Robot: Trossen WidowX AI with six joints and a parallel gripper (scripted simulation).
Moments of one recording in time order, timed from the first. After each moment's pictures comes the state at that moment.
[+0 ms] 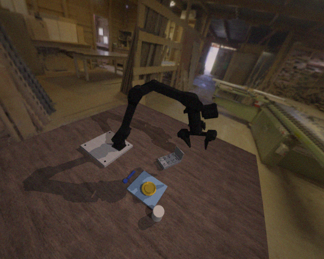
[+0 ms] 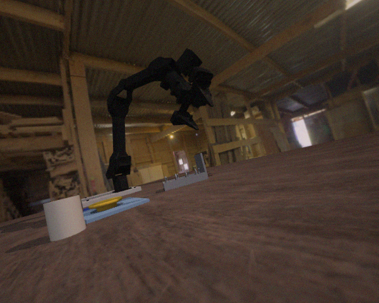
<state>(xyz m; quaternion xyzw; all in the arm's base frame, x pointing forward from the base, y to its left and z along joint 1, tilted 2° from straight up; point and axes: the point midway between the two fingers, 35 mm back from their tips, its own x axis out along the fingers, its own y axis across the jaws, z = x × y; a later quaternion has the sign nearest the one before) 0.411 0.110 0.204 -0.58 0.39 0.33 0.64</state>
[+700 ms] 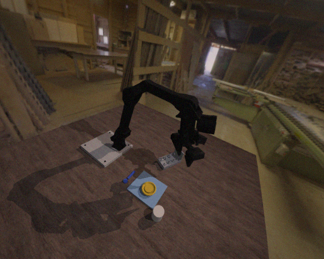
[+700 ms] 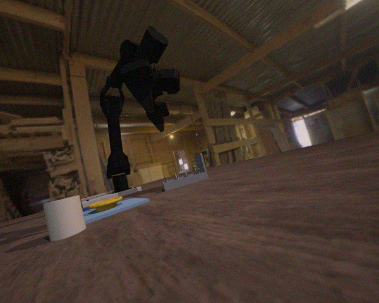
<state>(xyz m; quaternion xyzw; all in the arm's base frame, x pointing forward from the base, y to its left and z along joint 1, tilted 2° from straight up) 0.378 -0.016 0.202 -0.33 0.57 0.19 0.73</state>
